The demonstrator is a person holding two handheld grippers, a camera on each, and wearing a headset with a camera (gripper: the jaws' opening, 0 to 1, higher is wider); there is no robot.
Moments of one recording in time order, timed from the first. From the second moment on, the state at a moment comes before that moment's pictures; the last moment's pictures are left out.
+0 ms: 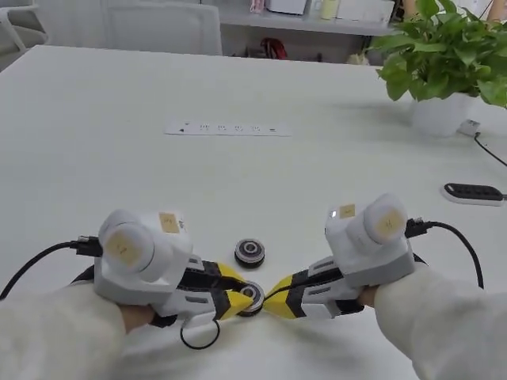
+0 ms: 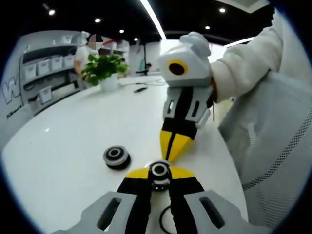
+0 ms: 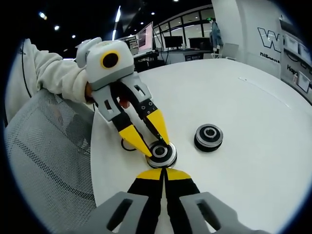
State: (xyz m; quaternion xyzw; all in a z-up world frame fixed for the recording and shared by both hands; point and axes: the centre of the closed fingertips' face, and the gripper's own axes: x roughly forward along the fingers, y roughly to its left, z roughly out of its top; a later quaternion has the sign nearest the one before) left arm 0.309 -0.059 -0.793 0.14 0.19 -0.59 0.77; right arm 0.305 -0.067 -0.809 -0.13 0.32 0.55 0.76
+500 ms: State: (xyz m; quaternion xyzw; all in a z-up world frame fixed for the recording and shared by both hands) left arm 0.308 -0.059 -0.792 0.14 0.19 -0.59 0.77; right arm 0.304 -0.057 -0.811 -0.14 0.31 0.55 0.76
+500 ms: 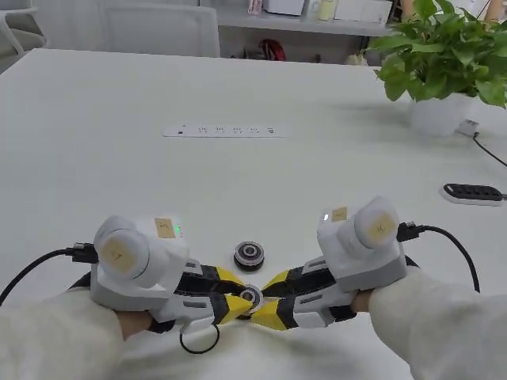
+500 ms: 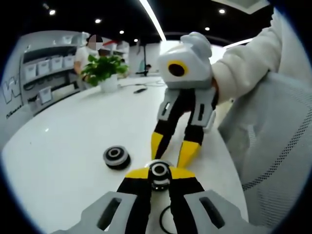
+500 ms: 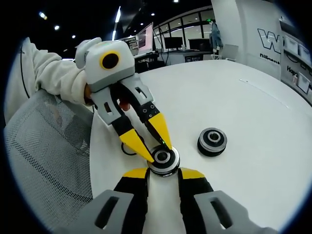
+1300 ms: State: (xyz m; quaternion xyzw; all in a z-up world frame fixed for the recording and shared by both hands) left arm 0.309 -0.058 -0.793 0.13 0.19 -0.59 0.78; right arm 0.305 -0.064 -0.812 -0.17 0.31 0.55 0.76
